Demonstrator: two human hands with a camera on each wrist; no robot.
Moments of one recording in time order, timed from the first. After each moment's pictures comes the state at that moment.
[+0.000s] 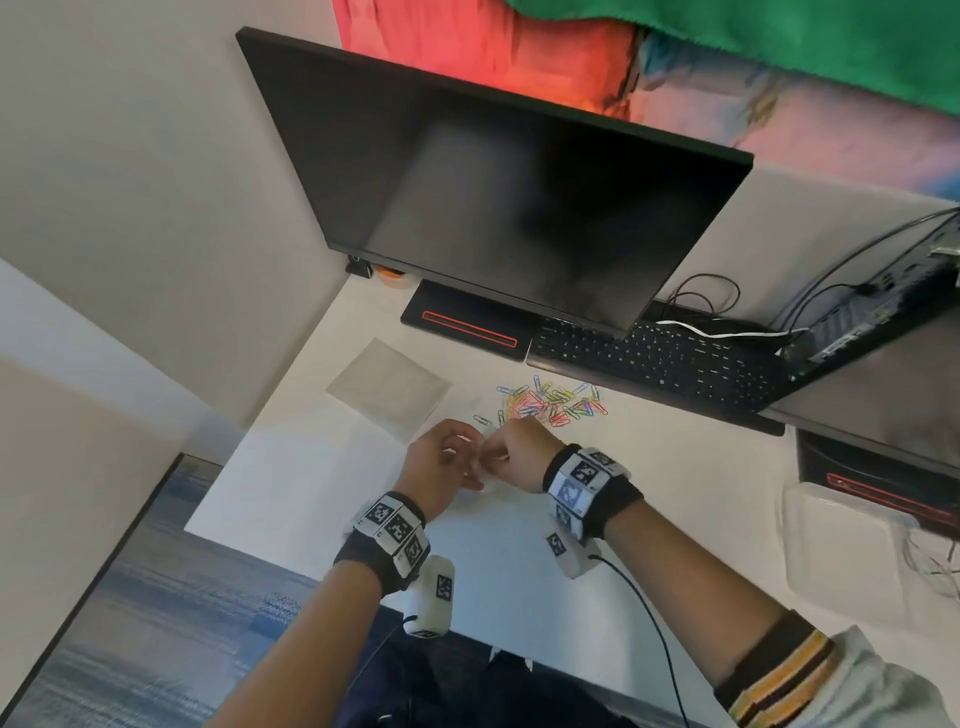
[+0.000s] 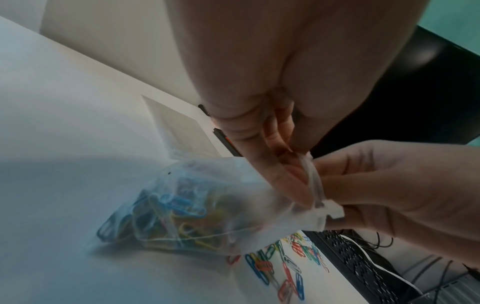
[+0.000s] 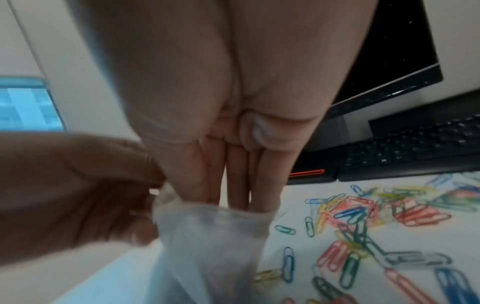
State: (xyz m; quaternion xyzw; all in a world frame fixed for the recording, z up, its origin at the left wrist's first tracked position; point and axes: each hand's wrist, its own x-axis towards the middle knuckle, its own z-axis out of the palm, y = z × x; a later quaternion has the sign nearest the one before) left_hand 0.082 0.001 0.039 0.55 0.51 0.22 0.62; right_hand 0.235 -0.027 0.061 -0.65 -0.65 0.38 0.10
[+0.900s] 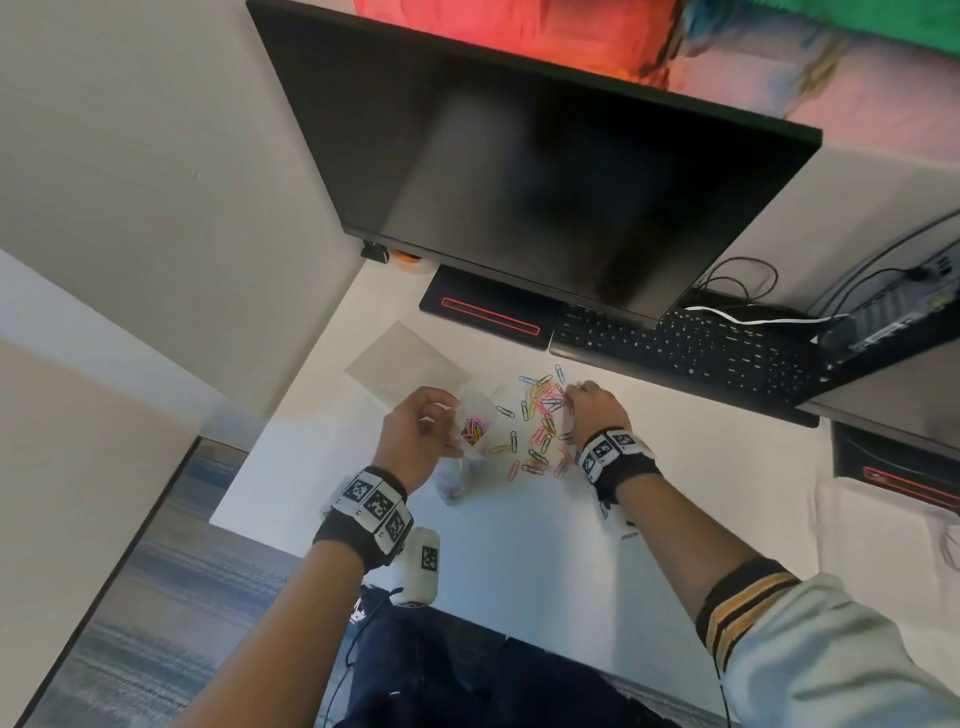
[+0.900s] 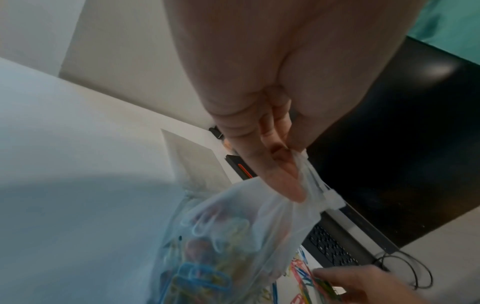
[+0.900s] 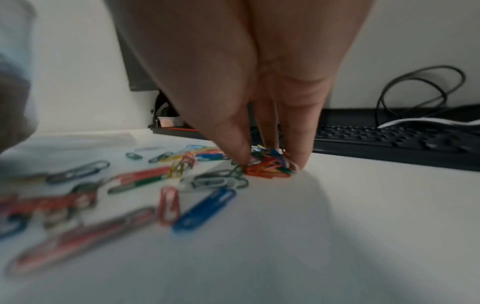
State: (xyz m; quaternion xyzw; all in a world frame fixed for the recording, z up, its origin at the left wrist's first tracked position) left_hand 0.043 0.042 0.051 0.58 0.53 0.24 0.57; right_hand 0.300 0.001 -0.027 -0.81 -0.56 0.16 -0.04
